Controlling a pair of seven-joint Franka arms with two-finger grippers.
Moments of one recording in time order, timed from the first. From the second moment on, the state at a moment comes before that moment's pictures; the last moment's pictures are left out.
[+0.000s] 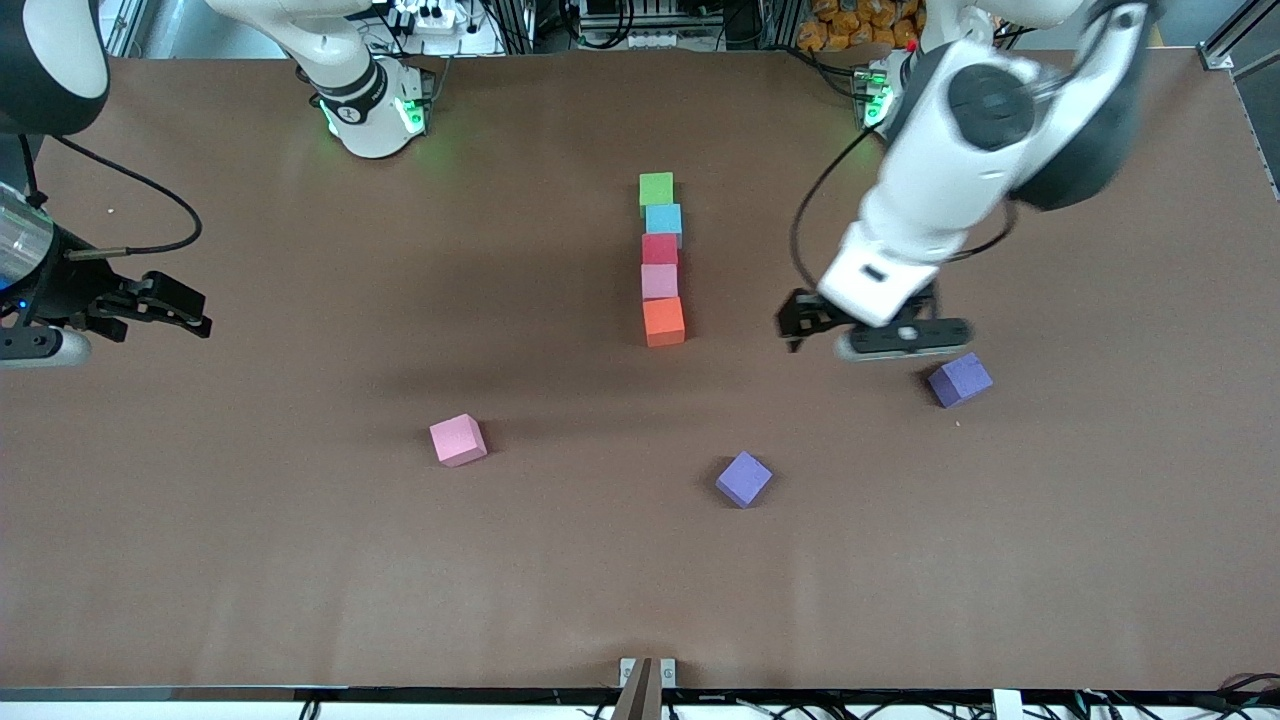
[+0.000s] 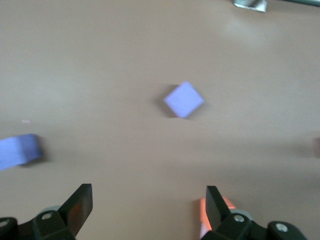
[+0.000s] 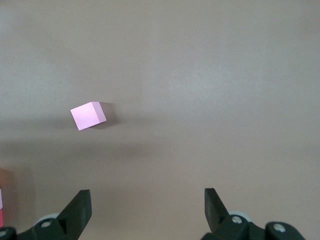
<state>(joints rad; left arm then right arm) -0.54 0.14 0.13 -1.70 -0.05 2.00 -0.52 0.04 0.12 -0.02 -1.51 0.03 1.66 0.00</state>
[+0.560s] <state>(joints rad) -0.14 -0.02 0.03 -1.69 -0.05 1.82 -0.20 0.05 0.12 -0.02 -1.51 -0.03 1.66 0.00</state>
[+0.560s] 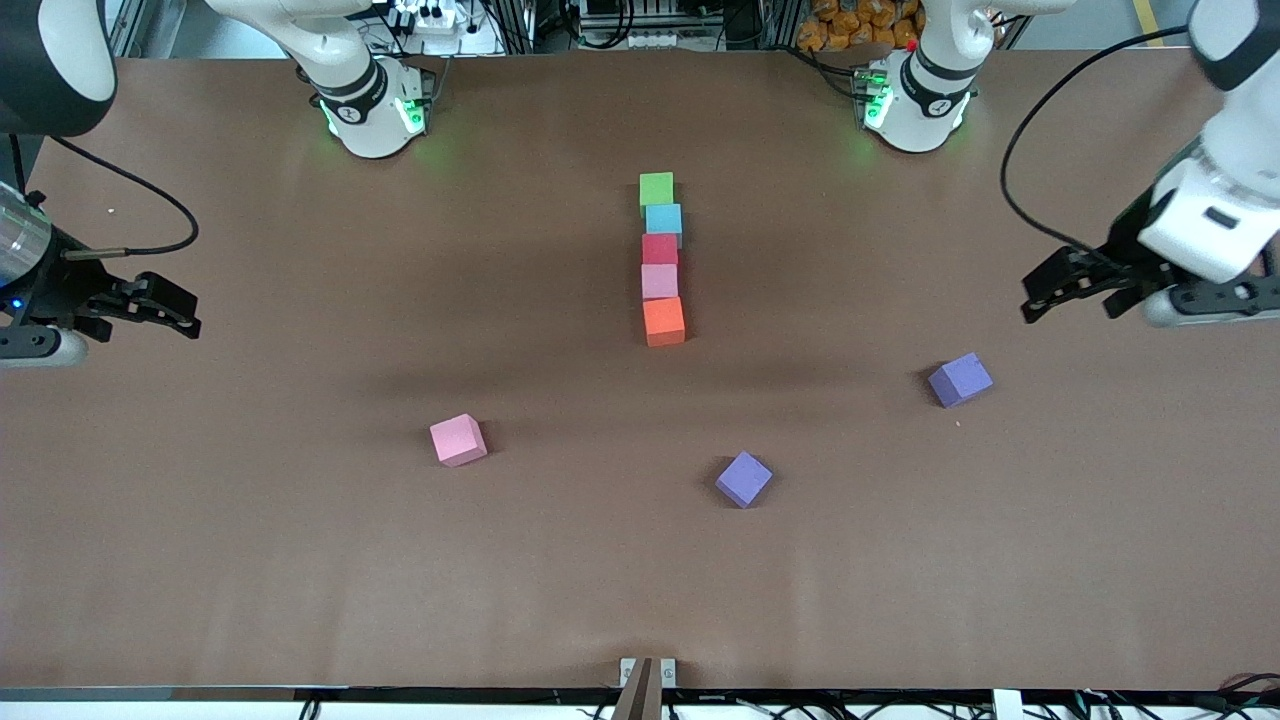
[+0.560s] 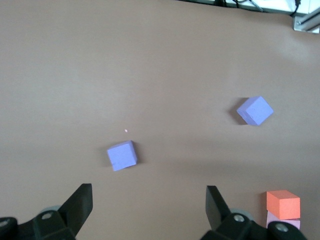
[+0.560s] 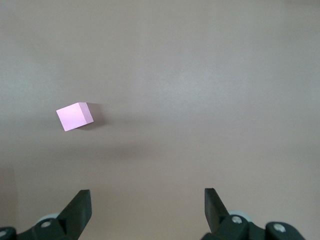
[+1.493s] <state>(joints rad) -0.04 -0.03 -0.06 -1.54 -0.02 1.62 -0.20 0.04 0.12 -0.02 -1.50 -0.04 1.66 0.00</state>
